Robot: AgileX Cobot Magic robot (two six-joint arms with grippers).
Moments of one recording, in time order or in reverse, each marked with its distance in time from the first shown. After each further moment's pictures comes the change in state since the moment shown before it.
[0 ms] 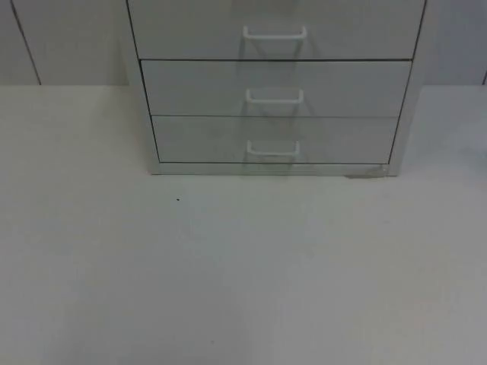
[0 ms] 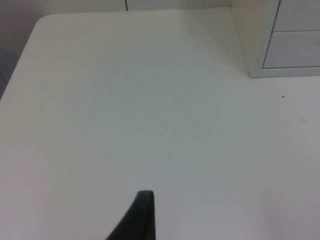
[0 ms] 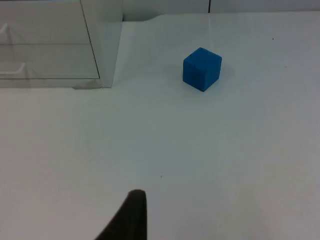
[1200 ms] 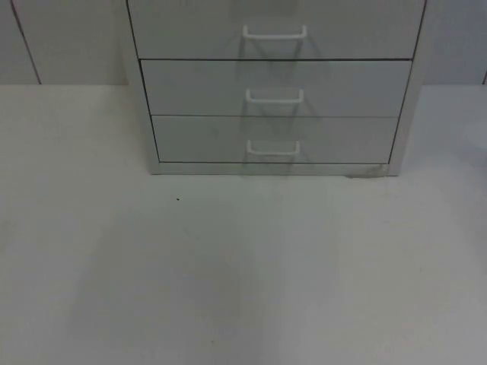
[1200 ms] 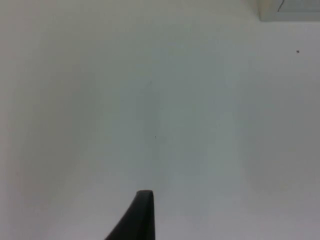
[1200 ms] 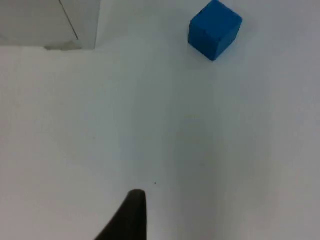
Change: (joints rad) right arm 0.000 0.908 -0.286 0.000 -0.233 -0.034; left arm 0.000 0.856 -0.227 -0.037 -0.213 0.002
